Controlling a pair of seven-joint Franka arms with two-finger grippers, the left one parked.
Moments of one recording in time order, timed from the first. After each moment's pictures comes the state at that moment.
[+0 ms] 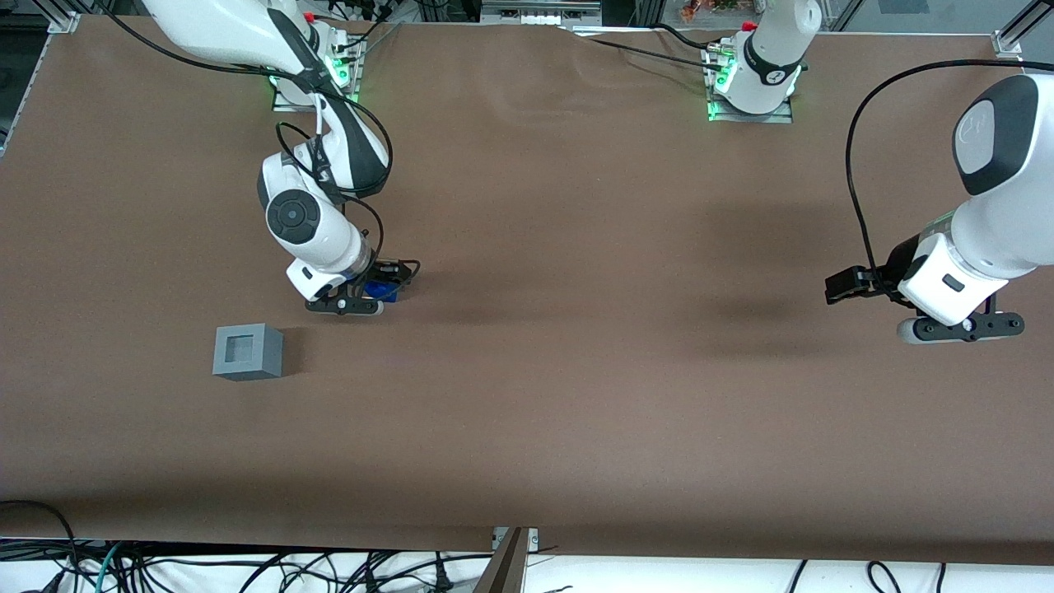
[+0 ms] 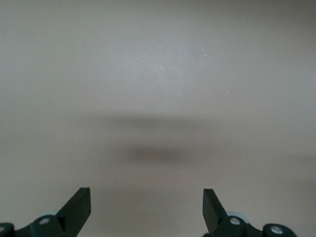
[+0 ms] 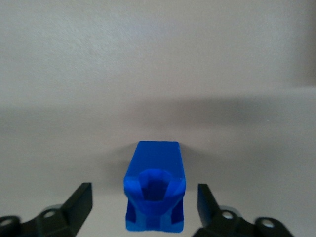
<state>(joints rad) 0.30 0.42 0.10 -2.03 0.01 2.37 0.43</state>
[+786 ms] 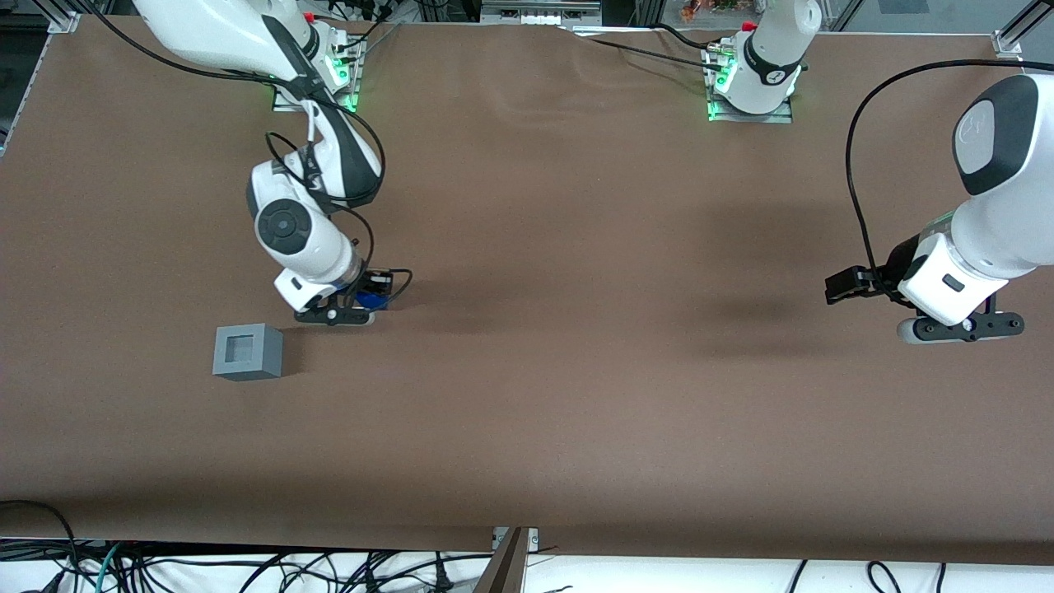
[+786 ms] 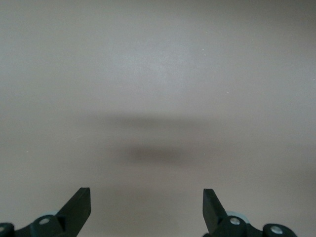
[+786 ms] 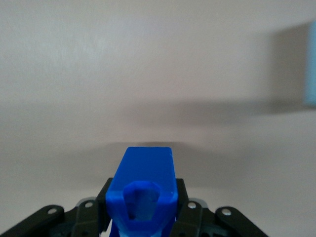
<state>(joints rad) 0.30 0.42 0.04 -1.89 -0.02 2.22 0.34</state>
